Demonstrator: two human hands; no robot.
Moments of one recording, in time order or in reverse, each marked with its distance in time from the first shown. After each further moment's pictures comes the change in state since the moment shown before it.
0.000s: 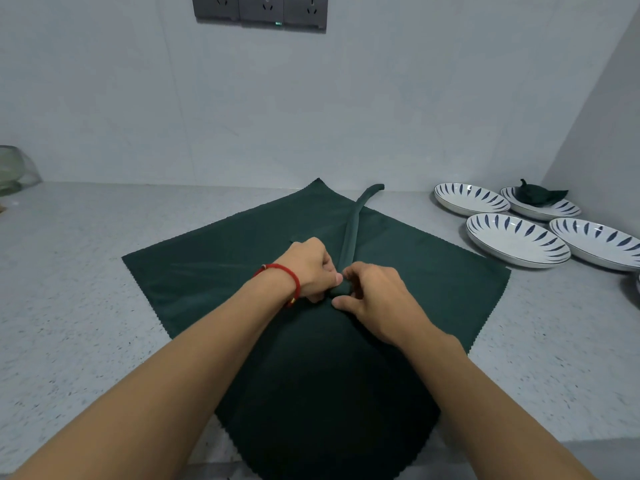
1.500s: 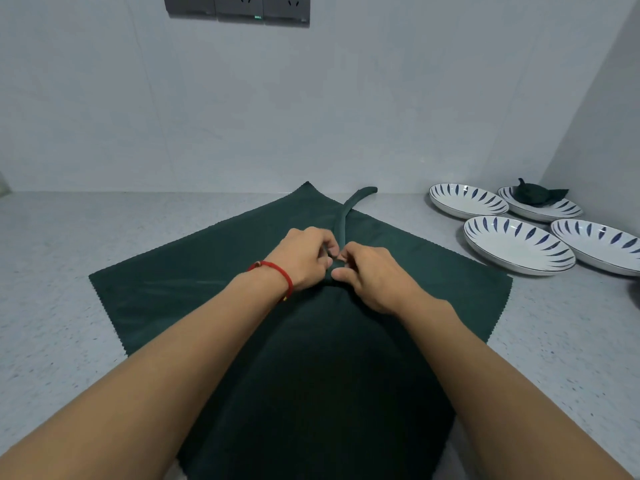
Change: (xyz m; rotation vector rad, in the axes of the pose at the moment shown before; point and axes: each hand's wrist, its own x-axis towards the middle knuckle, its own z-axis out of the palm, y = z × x) left_hand 0.057 -0.002 -0.001 0.102 0.126 0.176; right_hand 0.064 0.028 -0.015 -0.020 -0.073 -0.008
